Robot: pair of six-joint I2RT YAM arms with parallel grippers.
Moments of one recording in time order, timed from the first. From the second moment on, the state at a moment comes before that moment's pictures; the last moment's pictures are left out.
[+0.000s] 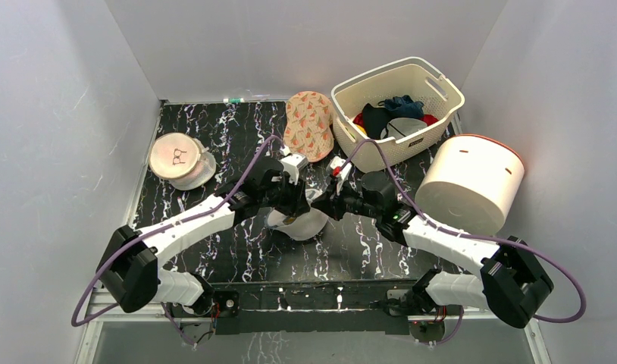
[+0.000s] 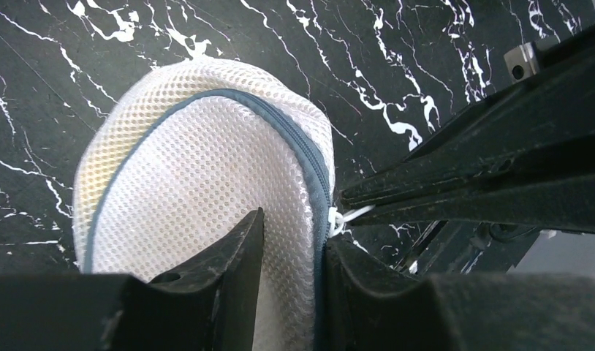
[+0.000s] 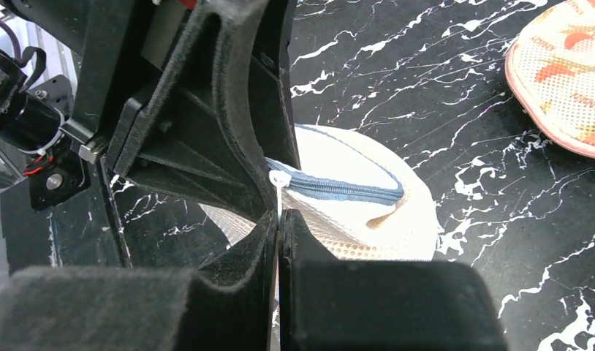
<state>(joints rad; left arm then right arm) -0.74 1.34 0.88 -0.25 0.23 -0.32 0.71 1.18 0.59 0.32 -0.42 0.05</state>
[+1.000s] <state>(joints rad) -0.74 1.13 0.82 -0.37 0.28 -0.03 0.50 1.25 0.56 0.33 -0.65 0.18</state>
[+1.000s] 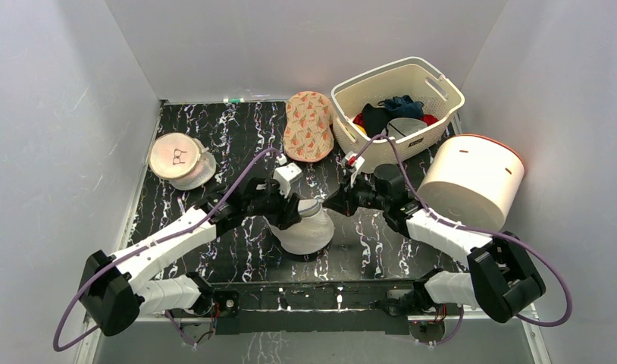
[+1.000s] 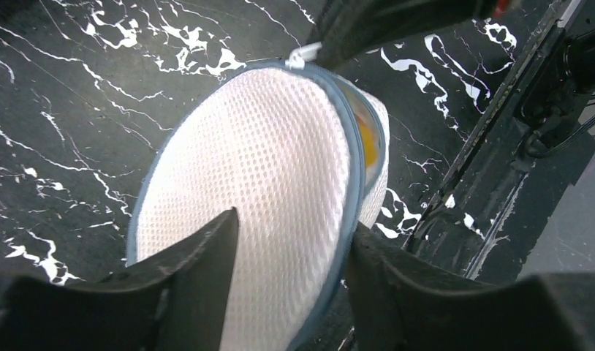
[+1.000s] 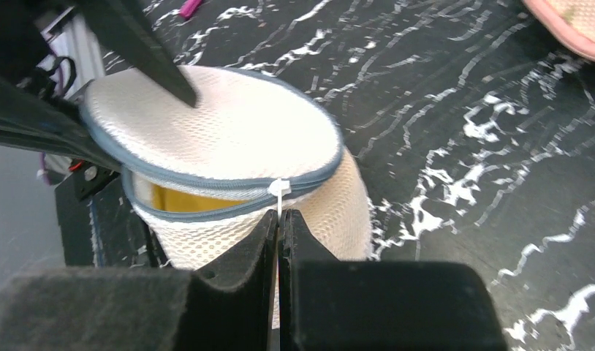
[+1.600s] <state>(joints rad) -0.74 1.23 0.93 -0.43 0.32 -0.14 0.67 1.19 0.62 0.30 -0.64 0.16</state>
